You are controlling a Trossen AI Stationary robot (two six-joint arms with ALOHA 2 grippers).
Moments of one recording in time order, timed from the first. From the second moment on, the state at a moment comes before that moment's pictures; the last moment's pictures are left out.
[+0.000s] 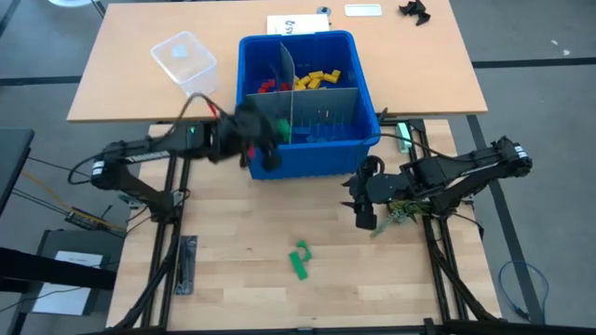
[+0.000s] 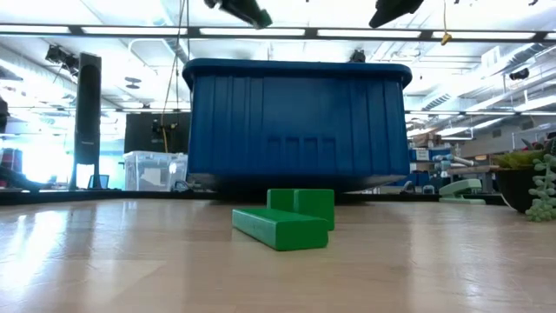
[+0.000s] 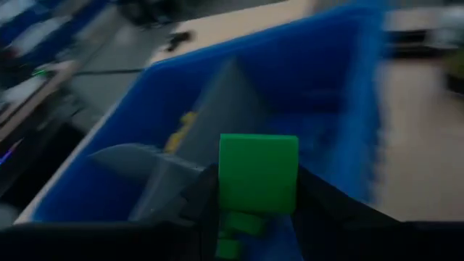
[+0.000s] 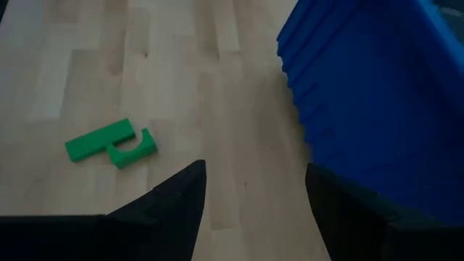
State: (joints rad) left arm 0.16 1.42 1.55 -0.63 -0.54 0.19; right arm 0.27 1.25 1.27 -0.82 0.40 0.18
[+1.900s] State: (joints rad) left arm -0.19 1.96 1.55 -0.63 0.12 0.31; right arm 0.24 1.26 1.27 -0.90 0.39 0.21
